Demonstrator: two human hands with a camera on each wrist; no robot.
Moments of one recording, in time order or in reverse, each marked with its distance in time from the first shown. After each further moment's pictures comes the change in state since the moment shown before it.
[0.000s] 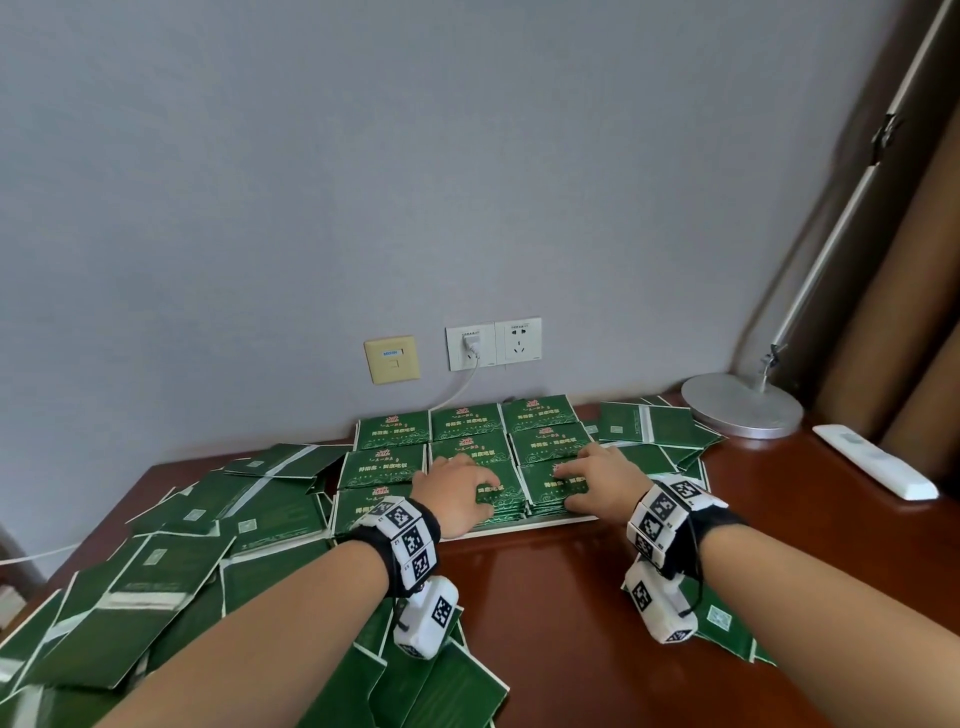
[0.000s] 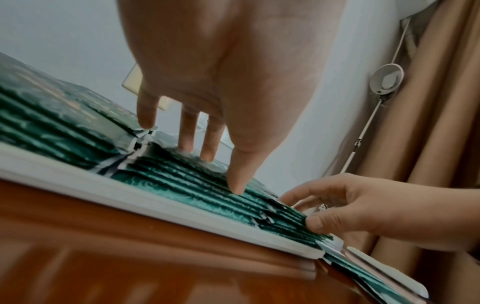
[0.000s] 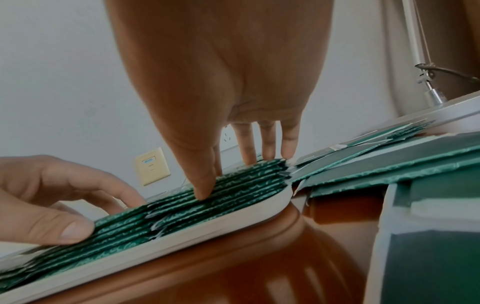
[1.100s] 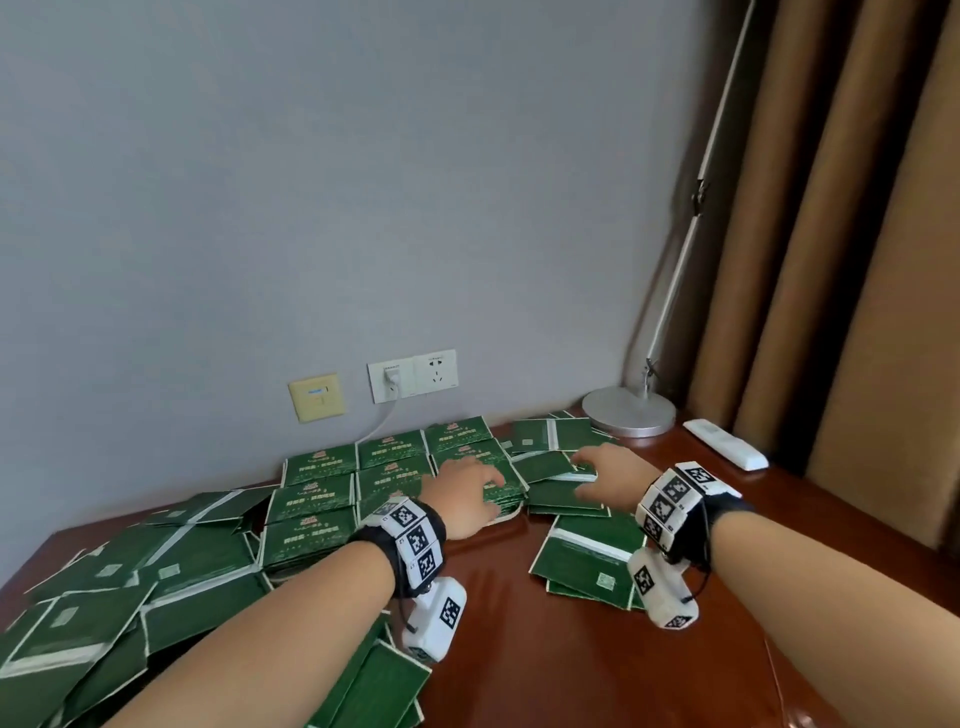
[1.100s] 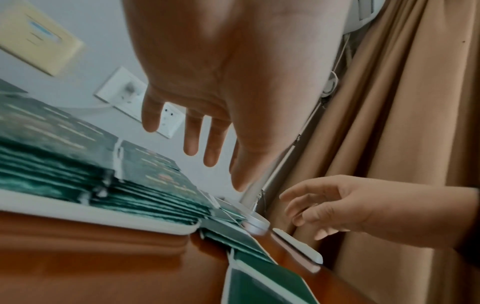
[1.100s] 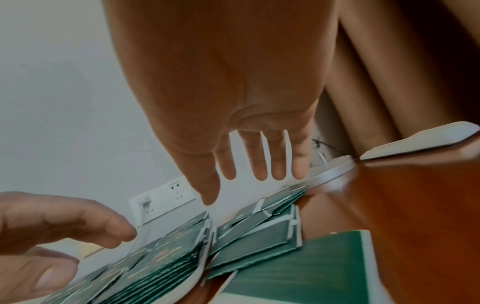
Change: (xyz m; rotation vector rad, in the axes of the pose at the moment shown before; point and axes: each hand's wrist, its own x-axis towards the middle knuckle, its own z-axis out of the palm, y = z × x) left_hand -0.018 0.117 -0.017 -0.052 0.032 0.196; right_hand -0.109 0.071 -0.065 0.121 0.071 0.203
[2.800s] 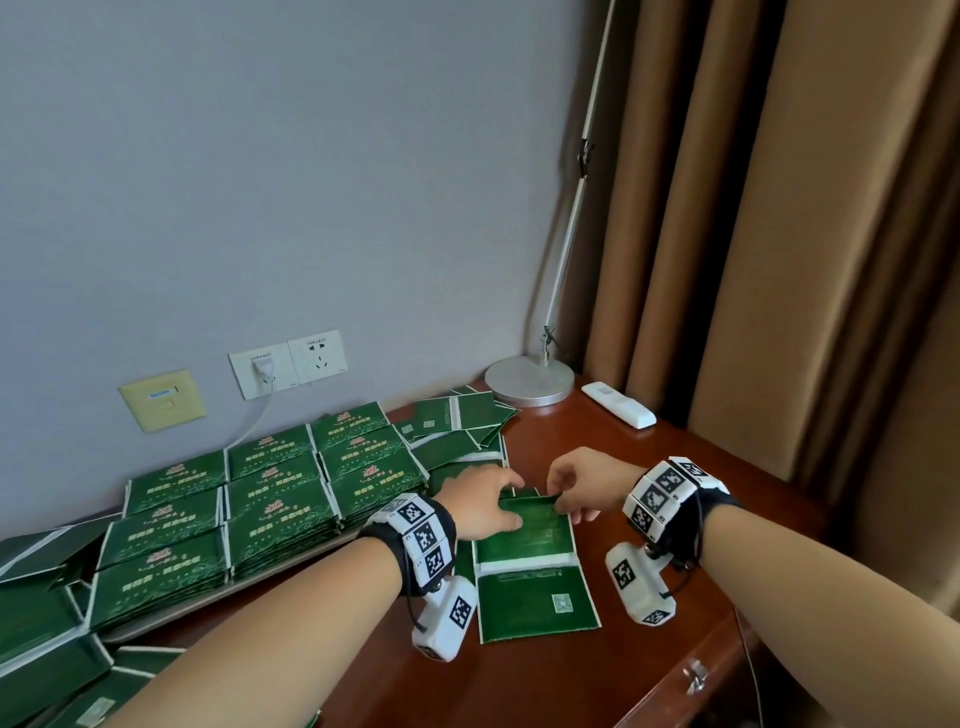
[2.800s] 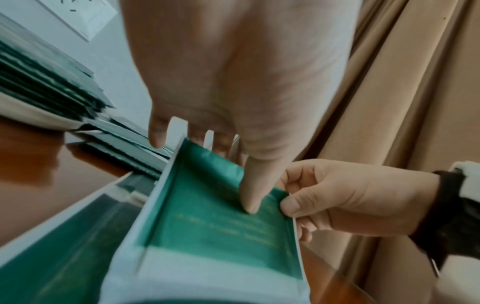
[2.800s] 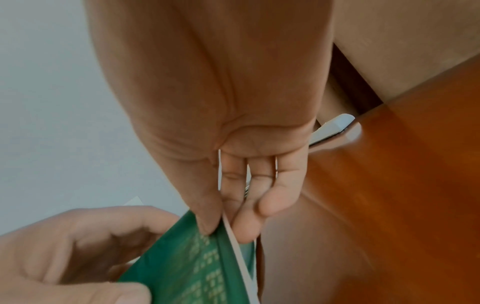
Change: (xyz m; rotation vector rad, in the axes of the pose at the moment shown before) left_hand 0.060 0.100 0.061 -0.096 -0.220 0.291; right_hand -0.028 0.094 0.008 0.382 -0.220 0.145
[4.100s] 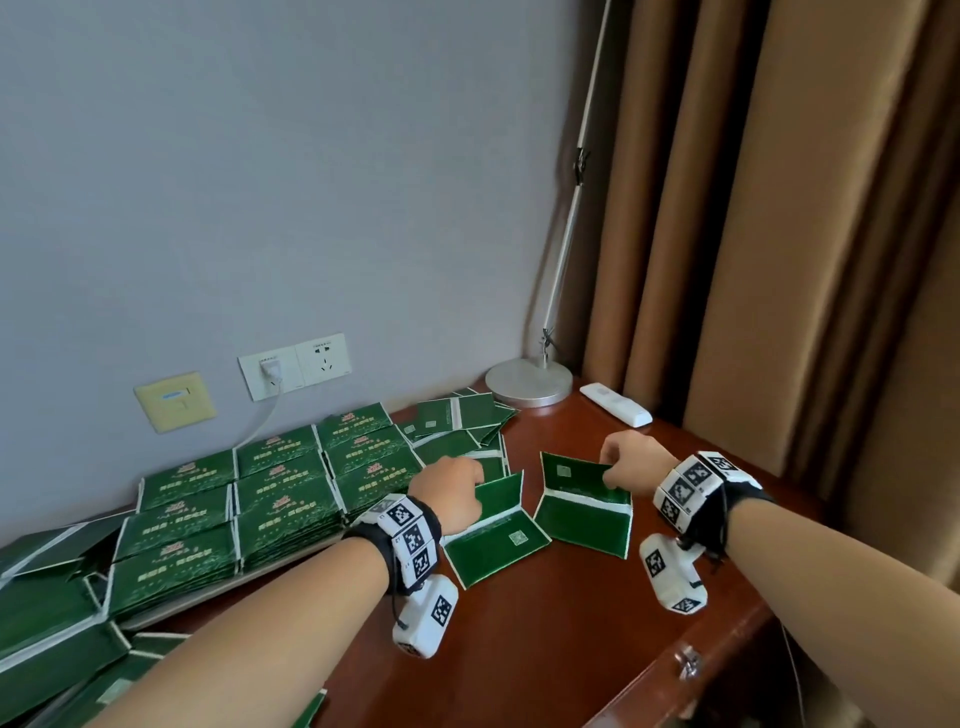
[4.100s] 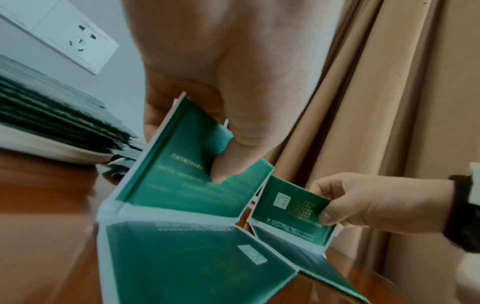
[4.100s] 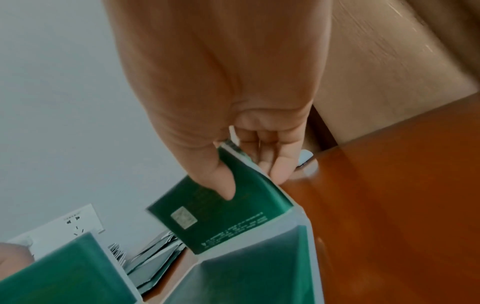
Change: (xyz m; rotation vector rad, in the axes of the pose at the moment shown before) left_hand -0.022 -0.010 -0.009 0.134 0.153 -0.172; right_hand -0.026 0.027 -0.025 -0.173 0.343 0.193
